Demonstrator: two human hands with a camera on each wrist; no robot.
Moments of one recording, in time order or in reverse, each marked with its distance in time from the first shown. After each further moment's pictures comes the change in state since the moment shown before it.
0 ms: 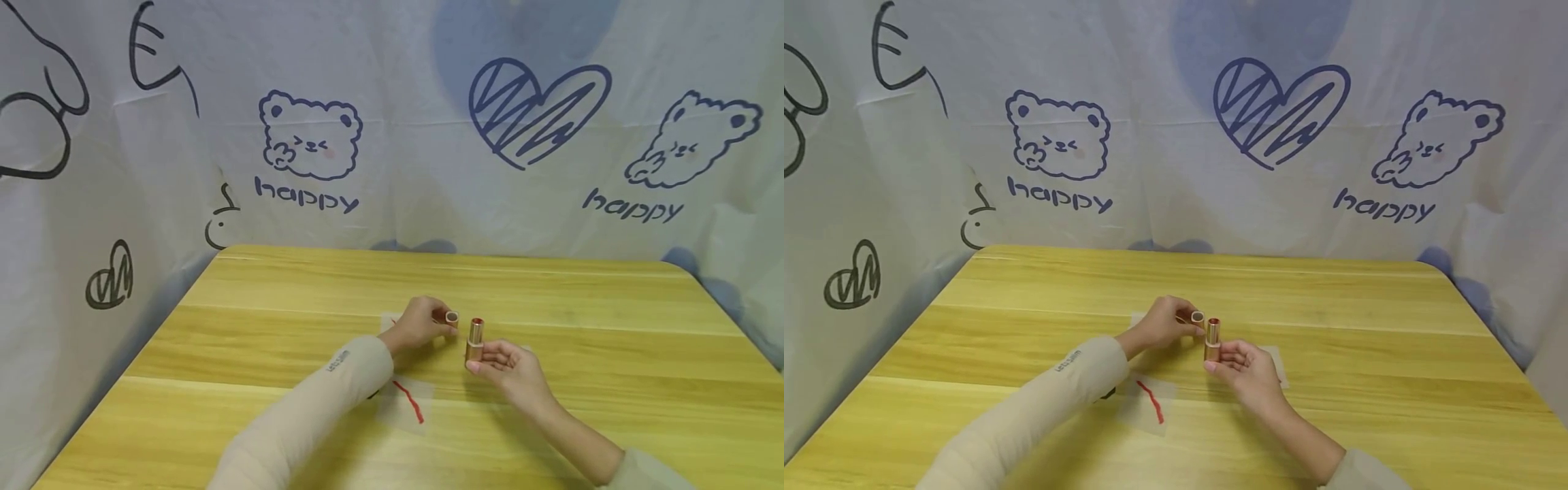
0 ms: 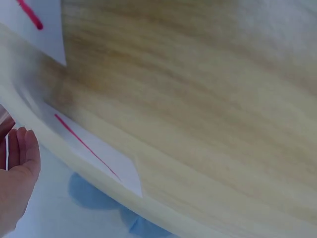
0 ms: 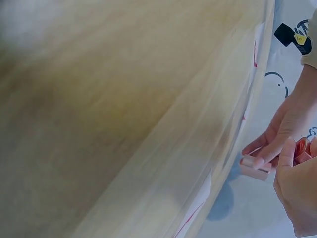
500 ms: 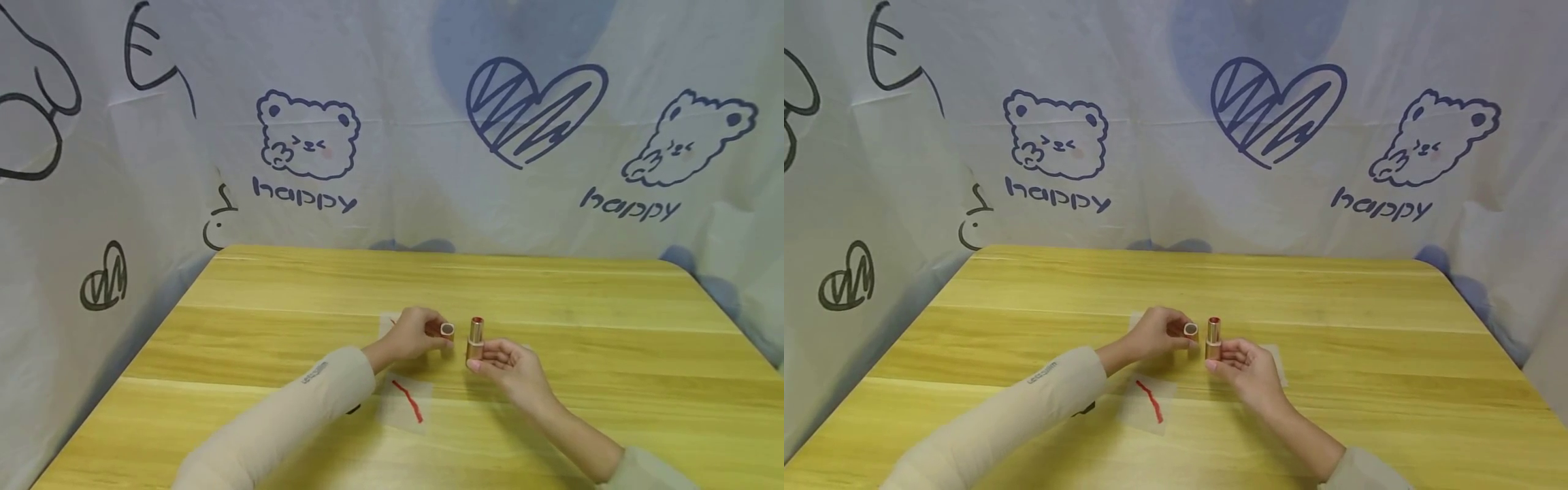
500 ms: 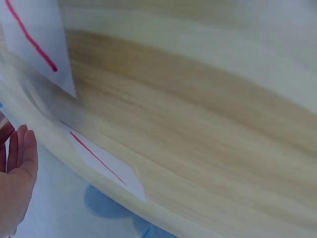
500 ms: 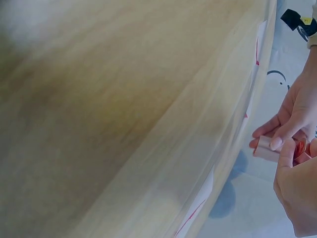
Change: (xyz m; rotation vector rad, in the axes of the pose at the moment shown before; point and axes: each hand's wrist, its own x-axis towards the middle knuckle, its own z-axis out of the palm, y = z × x) left_hand -0.026 0.004 -0.003 -0.011 -0.049 0.054; right_hand 0.000 0.001 -0.003 0.014 0.010 0.014
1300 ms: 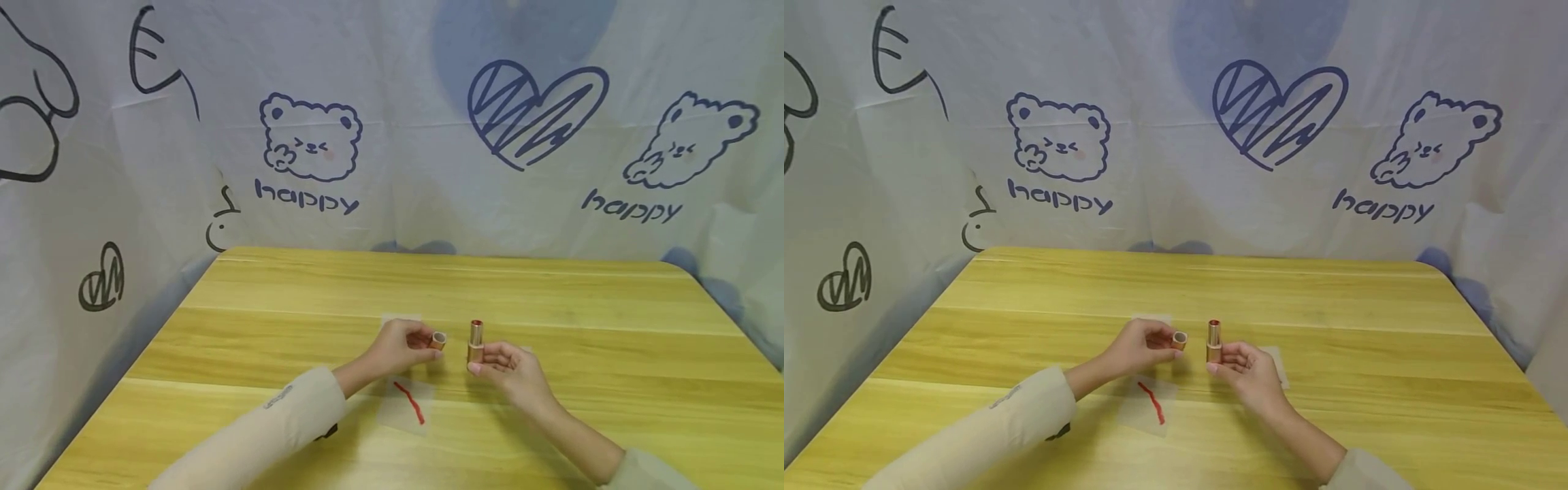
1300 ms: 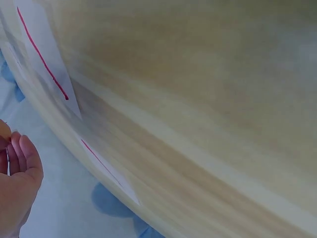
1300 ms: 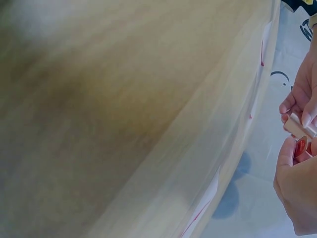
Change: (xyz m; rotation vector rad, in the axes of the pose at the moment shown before) left_hand -0.037 -0.004 -0.007 -0.096 0.079 0.015; right_hand 0.001 0.004 0.001 -0.008 -0.014 -0.003
